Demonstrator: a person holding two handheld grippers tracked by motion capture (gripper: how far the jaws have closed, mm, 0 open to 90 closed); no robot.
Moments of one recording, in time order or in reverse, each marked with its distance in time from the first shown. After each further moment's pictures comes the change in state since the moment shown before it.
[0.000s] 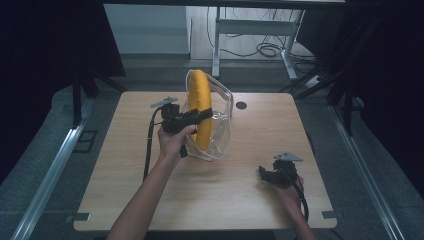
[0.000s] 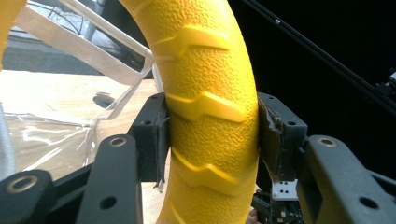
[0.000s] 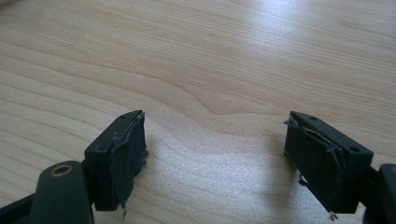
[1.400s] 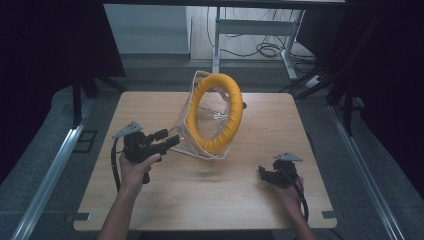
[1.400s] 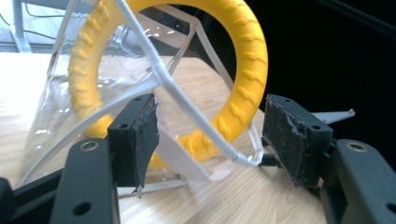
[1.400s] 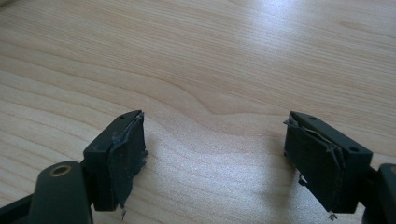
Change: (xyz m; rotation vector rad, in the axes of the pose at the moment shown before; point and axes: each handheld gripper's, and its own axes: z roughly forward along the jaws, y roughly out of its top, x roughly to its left) left arm 0.013 -0.044 -0.110 0.046 0.114 0.139; right arm 0.000 0.000 0.000 -0.001 -0.003 -0.001
